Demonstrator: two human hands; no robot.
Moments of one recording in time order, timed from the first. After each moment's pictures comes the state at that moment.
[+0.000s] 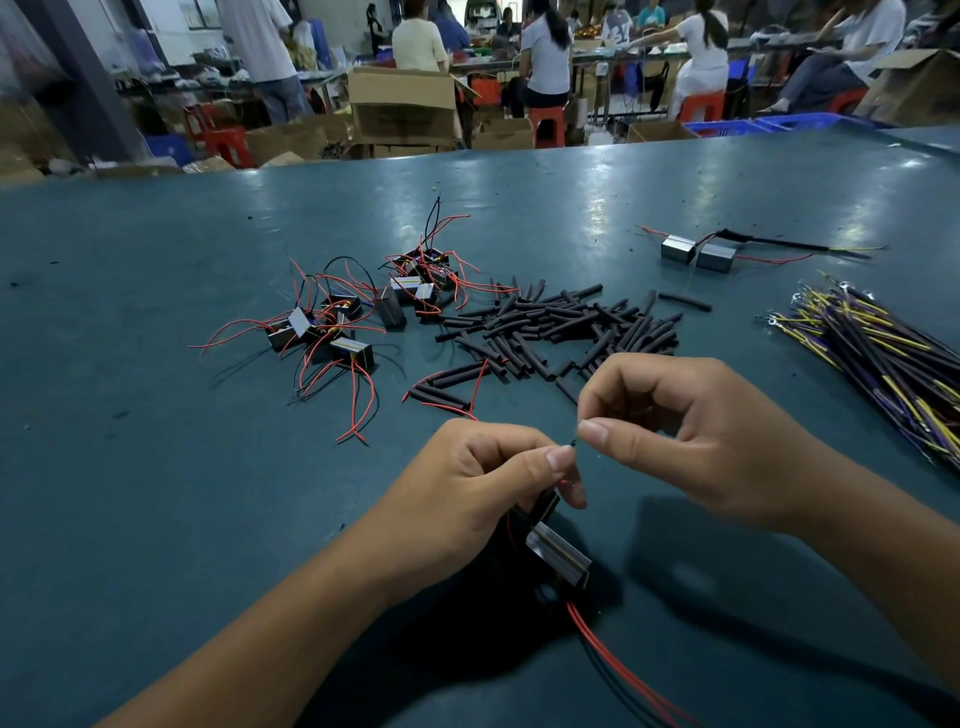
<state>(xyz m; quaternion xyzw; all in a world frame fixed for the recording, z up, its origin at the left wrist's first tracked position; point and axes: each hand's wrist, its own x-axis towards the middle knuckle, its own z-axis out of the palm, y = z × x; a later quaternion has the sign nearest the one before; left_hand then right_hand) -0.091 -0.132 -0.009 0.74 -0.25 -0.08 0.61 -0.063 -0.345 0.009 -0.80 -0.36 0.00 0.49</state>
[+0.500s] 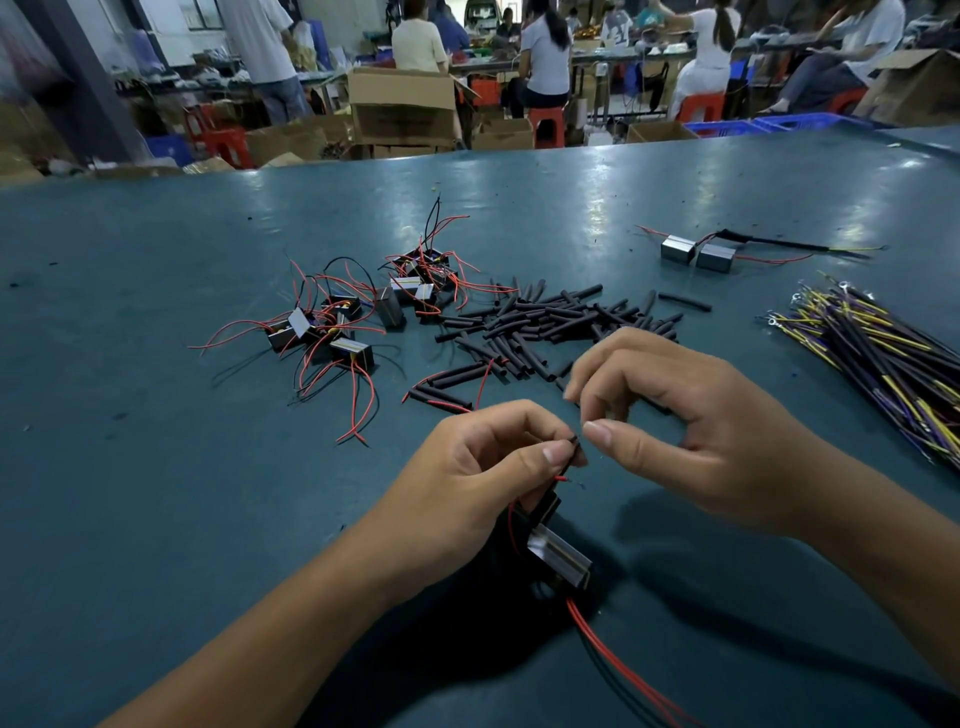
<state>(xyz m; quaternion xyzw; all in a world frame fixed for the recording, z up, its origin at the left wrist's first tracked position) -0.090 -0.134 -0.011 0.69 -0.24 -0.08 0.67 -0.060 -0.344 0.013 -0.82 -0.42 -0.10 0.38</state>
